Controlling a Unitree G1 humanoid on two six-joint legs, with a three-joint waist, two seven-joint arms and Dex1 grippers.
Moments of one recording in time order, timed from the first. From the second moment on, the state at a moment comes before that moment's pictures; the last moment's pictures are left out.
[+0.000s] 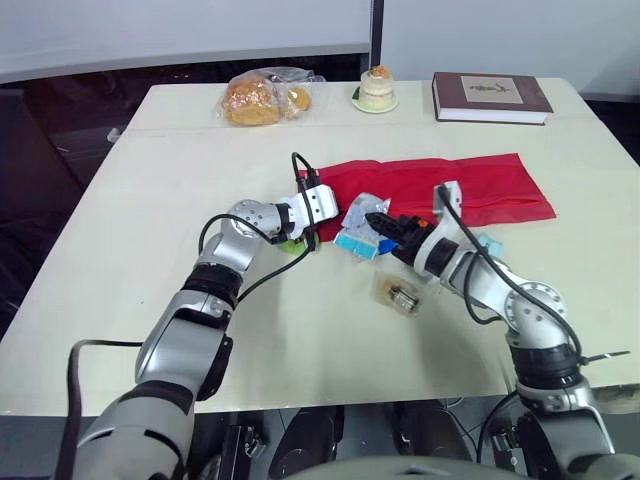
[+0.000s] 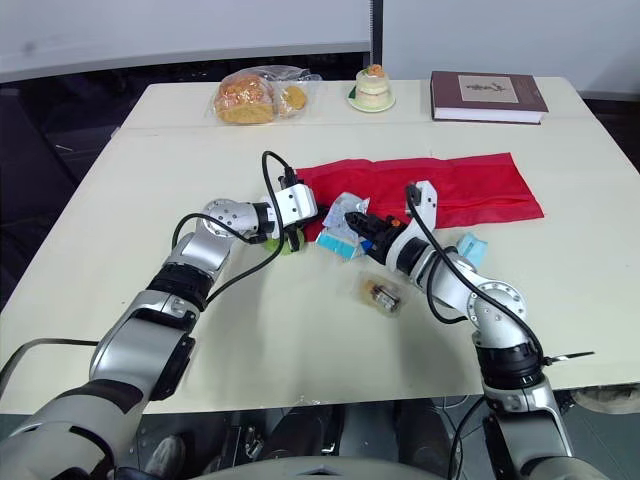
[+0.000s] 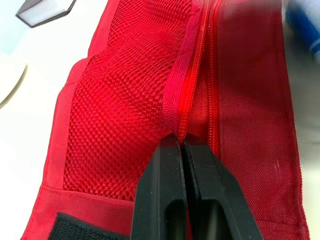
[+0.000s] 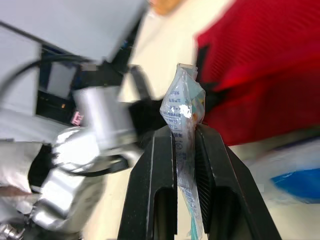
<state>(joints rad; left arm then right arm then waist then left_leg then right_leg) -0.85 0.45 -0.23 0.74 0.17 -0.26 -0.88 -0.46 -0.21 0.08 -0.11 1.45 0.77 -0.31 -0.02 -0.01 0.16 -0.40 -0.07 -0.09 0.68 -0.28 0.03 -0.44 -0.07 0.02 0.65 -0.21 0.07</state>
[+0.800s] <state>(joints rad) -0.76 0.44 -0.16 0.54 -0.01 -0.01 -1.03 -0.58 0.11 -0.16 0.18 1.25 0.76 -0.32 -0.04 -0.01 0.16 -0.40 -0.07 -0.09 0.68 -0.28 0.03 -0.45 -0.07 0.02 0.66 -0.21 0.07</state>
